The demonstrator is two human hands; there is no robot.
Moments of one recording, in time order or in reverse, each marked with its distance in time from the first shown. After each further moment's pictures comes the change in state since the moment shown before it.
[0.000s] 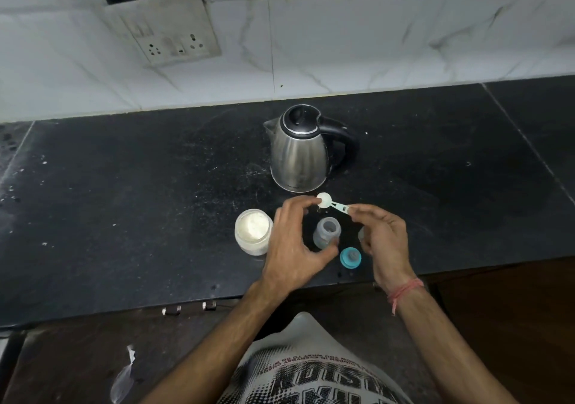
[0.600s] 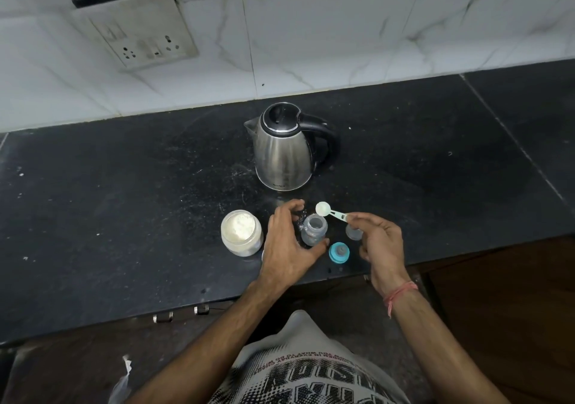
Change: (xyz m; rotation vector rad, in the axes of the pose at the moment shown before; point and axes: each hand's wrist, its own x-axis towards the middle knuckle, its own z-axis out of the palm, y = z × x) left_hand -0.003 -0.032 0.040 -0.016 -0.103 -0.165; right_hand -0.002 0.018 -0.026 -0.013 0.128 0.079
